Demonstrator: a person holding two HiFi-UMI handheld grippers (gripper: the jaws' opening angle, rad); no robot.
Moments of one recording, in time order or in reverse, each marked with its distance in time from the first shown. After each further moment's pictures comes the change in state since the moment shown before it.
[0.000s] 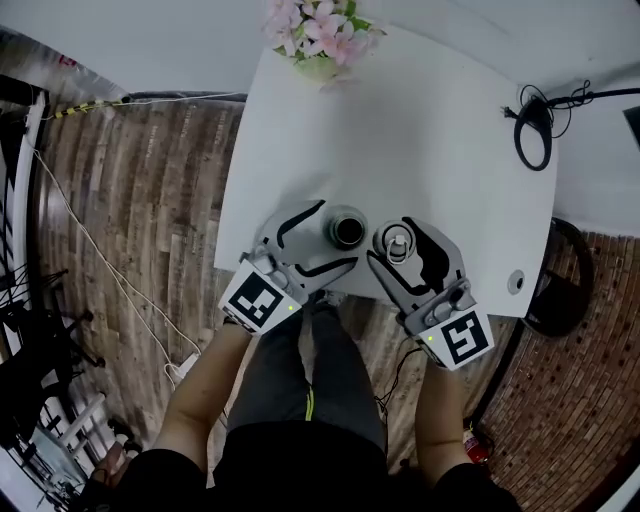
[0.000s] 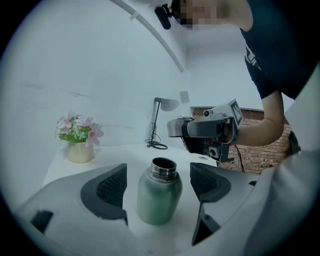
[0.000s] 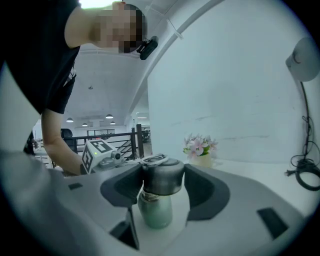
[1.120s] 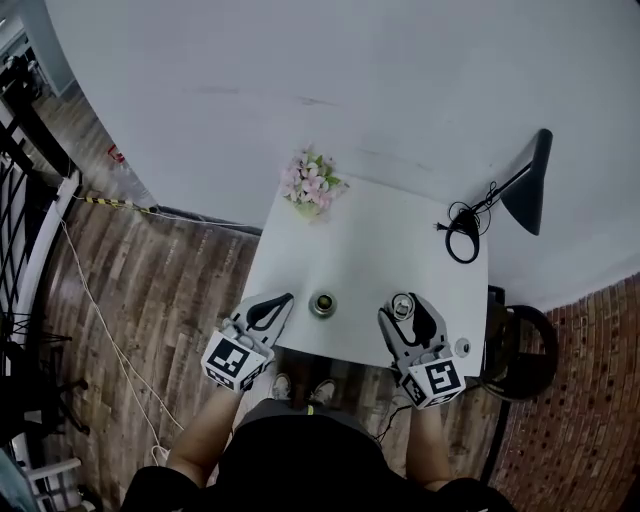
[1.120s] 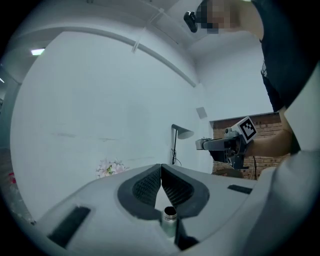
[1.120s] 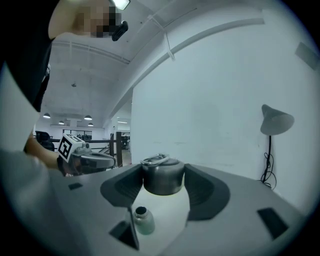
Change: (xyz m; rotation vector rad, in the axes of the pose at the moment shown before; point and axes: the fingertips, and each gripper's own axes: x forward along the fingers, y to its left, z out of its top) left arm -0.111 -0.006 0.146 0.034 -0.131 0.315; right arm -0.105 -0.017 0.120 -0.018 -0.104 -0.282
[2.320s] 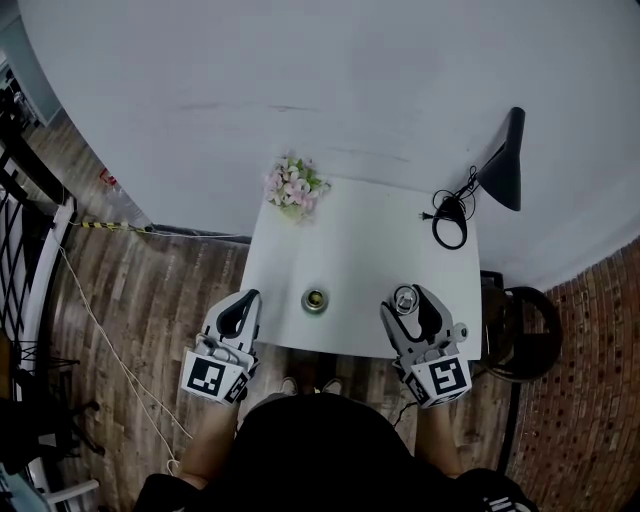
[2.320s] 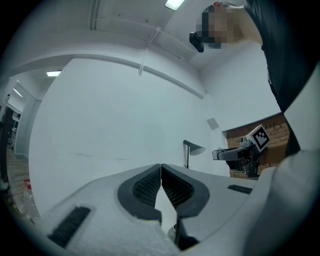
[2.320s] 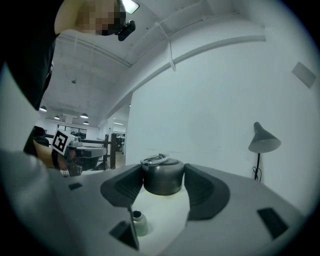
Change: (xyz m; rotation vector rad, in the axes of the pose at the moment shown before) left arm -0.044 0.010 0.071 0.028 -0.172 0.190; right arm -0.037 -0.005 0.043 -0.062 -0.057 -0.079
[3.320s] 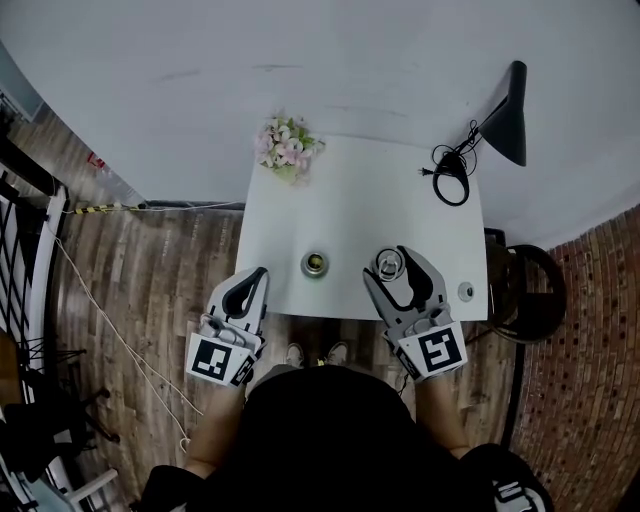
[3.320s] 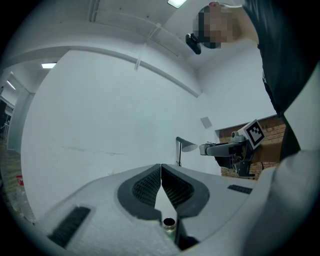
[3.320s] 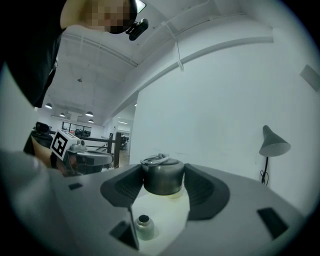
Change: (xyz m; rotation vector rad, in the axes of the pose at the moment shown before) left arm 0.001 -0.024 -0.016 -0.013 0.036 -0.083; right arm 0.013 0.036 0.008 -0.039 0.001 0.045
